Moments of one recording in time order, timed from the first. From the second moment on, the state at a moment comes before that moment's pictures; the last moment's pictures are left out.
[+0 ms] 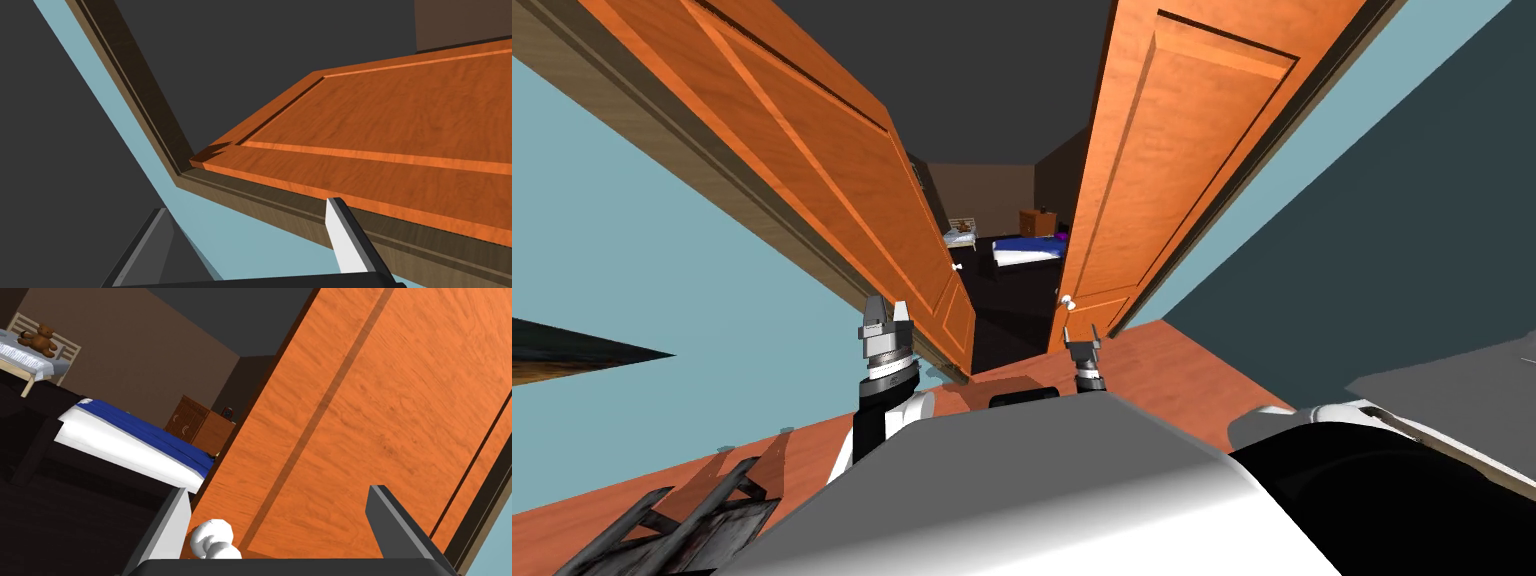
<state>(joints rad) 0.56 -0.12 0.26 -1.68 -0.30 -0.88 -0.71</state>
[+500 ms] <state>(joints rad) 0.59 -0.14 0.30 -1.59 -0.34 -0.91 -0.83</state>
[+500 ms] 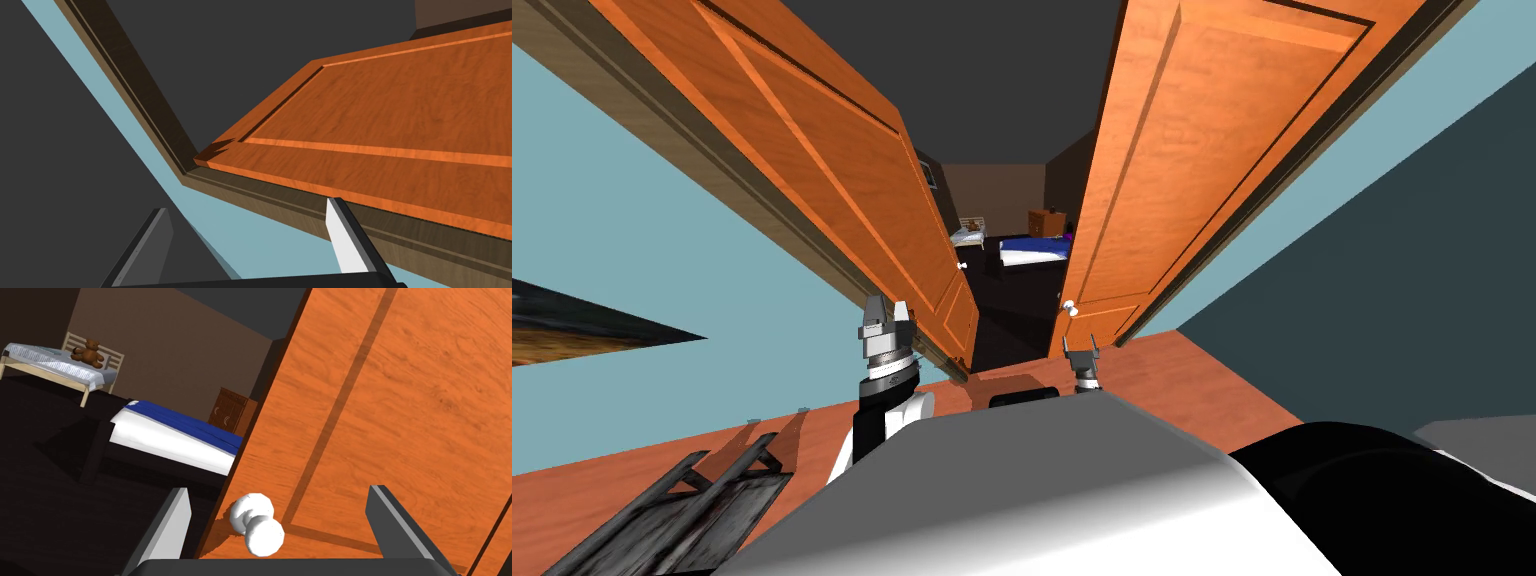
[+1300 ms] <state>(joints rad) 0.60 -0.14 0.36 -1.41 -0.40 -0.99 -1.01</state>
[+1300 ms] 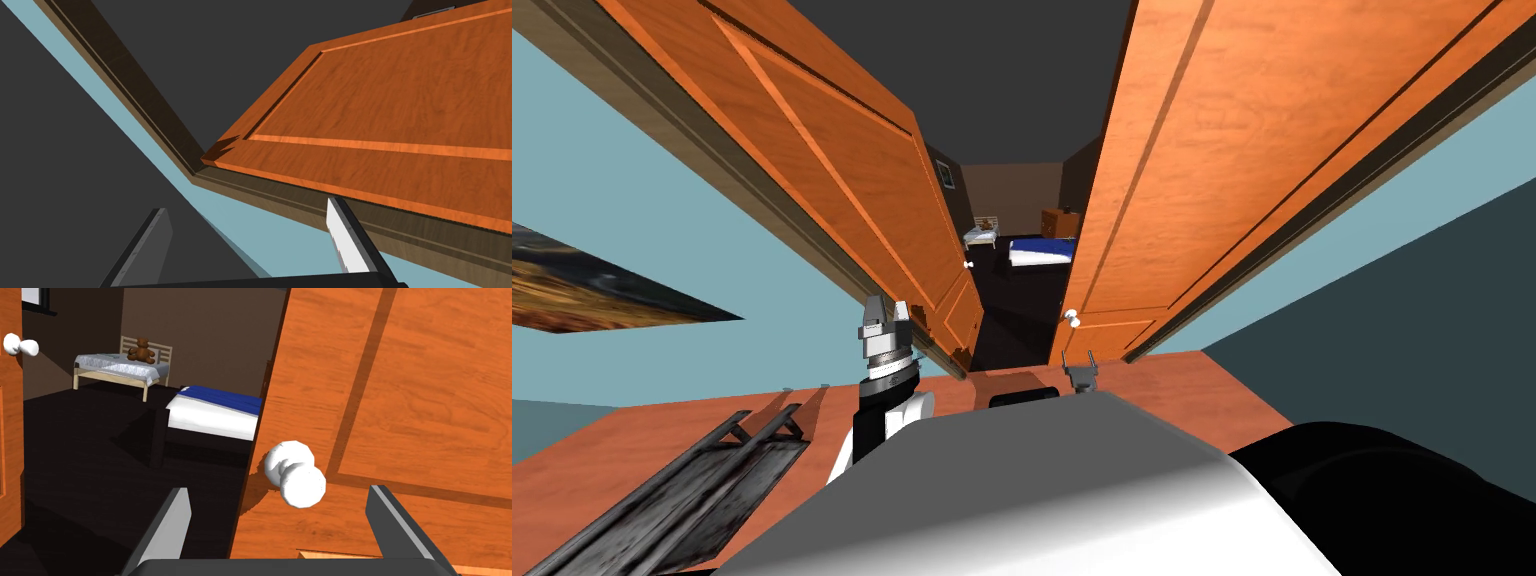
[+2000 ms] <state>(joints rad) 0.62 -0.16 0.40 -1.30 -0.45 -1.04 -1.15</state>
